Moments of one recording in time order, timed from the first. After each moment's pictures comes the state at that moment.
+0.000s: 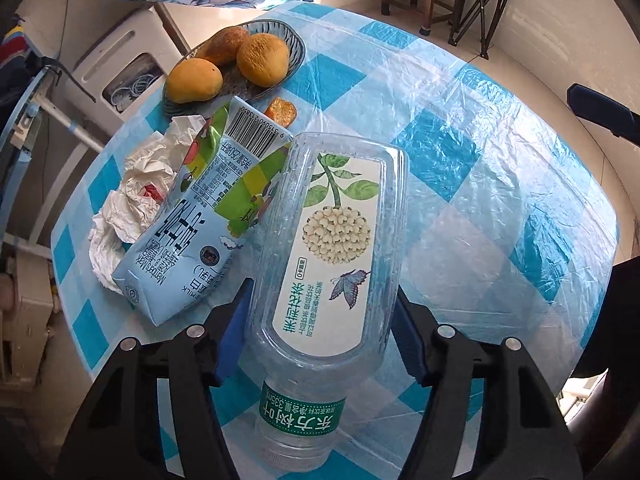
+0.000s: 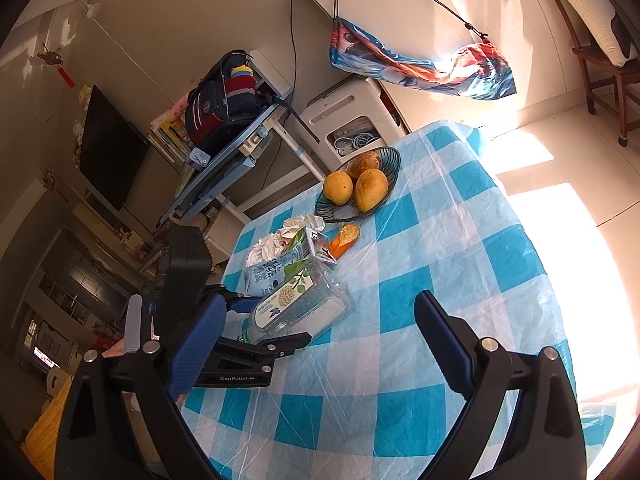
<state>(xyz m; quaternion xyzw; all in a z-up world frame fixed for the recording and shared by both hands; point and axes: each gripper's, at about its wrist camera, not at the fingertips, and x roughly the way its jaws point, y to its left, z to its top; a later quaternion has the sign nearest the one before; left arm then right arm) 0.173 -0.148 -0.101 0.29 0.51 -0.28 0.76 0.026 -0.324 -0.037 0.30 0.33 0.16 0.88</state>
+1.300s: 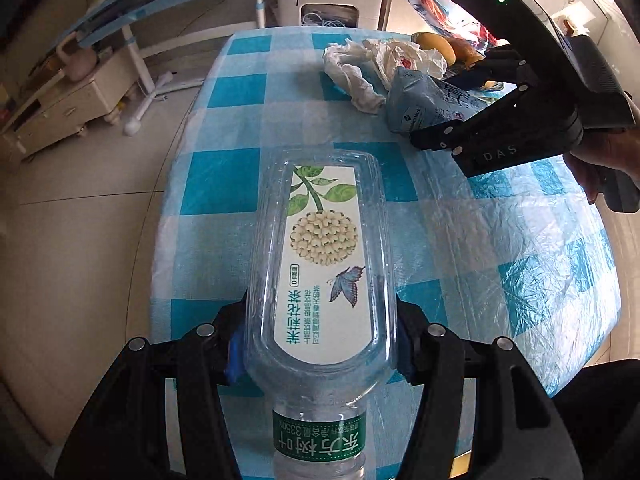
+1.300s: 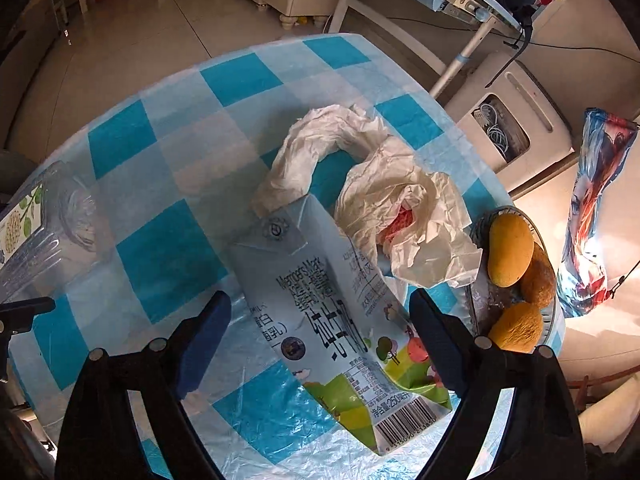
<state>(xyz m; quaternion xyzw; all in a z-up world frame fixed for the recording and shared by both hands) 0.097 0.035 -0.104 0.02 0.53 -0.06 0.84 0.174 -0.114 -0.092 -0.31 0.48 0.28 0.77</state>
